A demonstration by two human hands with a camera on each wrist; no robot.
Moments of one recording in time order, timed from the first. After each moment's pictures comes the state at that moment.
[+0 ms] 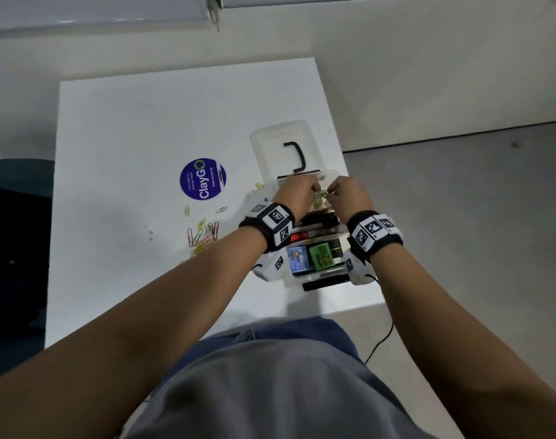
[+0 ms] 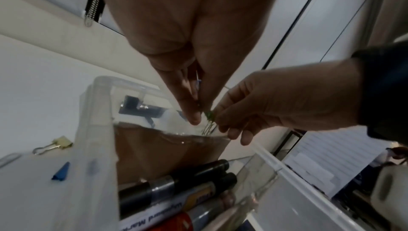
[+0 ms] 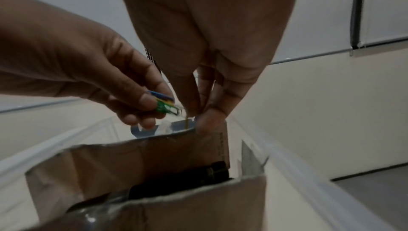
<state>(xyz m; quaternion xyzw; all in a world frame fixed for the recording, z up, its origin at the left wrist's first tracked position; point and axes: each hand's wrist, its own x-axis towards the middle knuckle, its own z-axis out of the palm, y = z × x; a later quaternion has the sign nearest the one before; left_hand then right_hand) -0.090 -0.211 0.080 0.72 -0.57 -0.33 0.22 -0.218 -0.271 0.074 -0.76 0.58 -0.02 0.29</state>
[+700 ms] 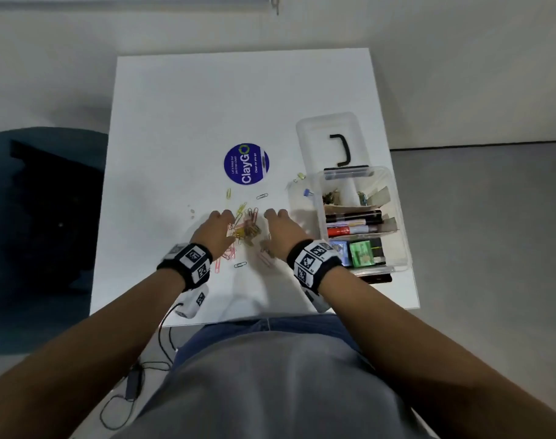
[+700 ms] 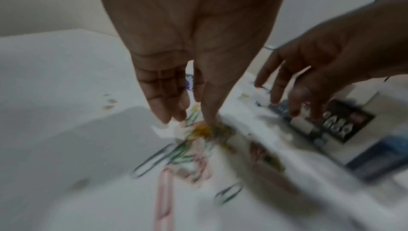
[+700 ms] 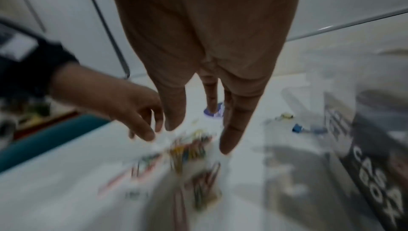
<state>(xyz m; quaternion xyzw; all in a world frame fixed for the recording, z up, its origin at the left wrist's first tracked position) 0.067 -0.009 0.017 0.84 -0.42 -0.33 0.03 -0.083 -0.114 0.045 -0.85 0.36 0.17 0.35</state>
